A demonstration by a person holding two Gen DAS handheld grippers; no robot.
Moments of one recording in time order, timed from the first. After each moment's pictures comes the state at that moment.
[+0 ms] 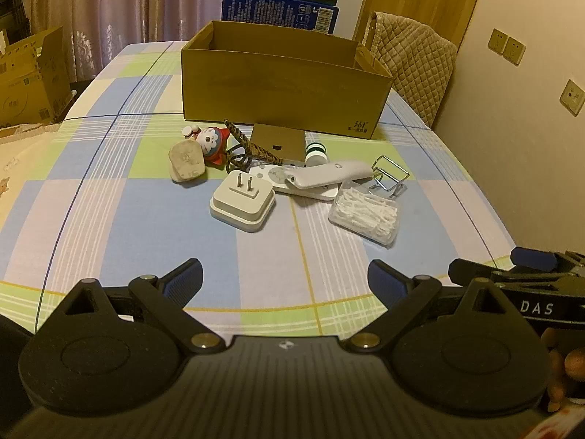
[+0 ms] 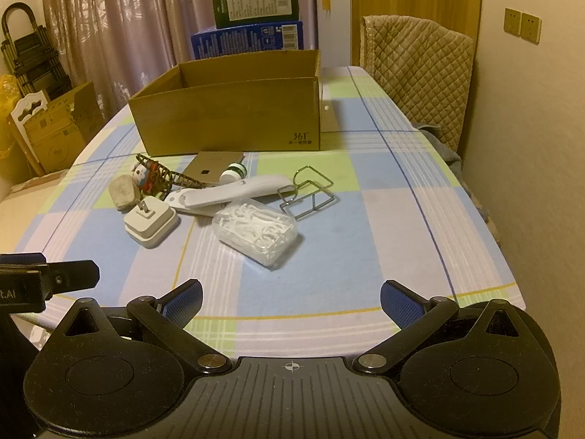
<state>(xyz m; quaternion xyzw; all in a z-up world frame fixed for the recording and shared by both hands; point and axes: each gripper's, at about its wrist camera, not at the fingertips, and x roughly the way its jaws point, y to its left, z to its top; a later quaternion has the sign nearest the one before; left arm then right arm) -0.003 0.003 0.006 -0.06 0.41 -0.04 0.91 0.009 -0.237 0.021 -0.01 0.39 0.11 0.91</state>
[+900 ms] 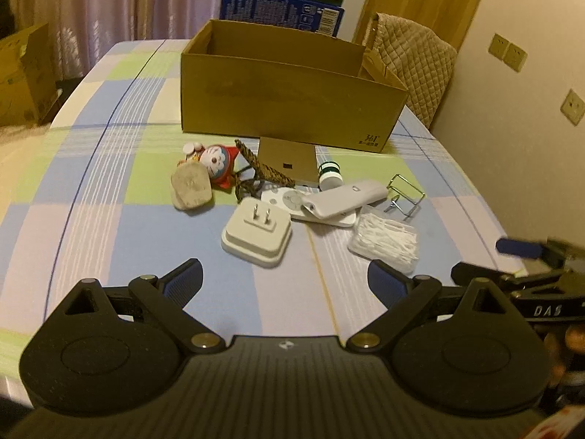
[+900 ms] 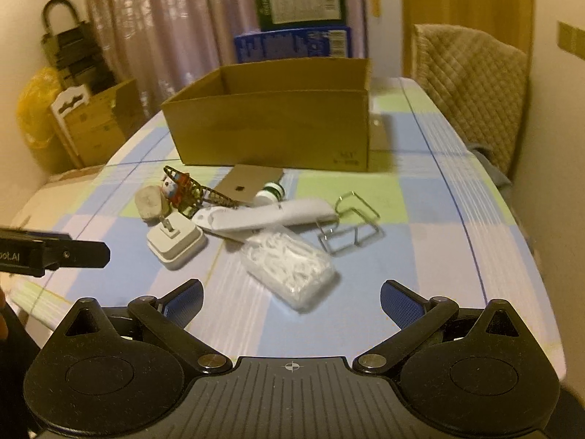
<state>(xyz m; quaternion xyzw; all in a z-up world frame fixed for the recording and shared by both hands) 0.051 0.038 0.003 -0.06 0.41 -0.07 0.91 0.067 -0.230 0.017 -0.03 0.38 0.21 0.90</state>
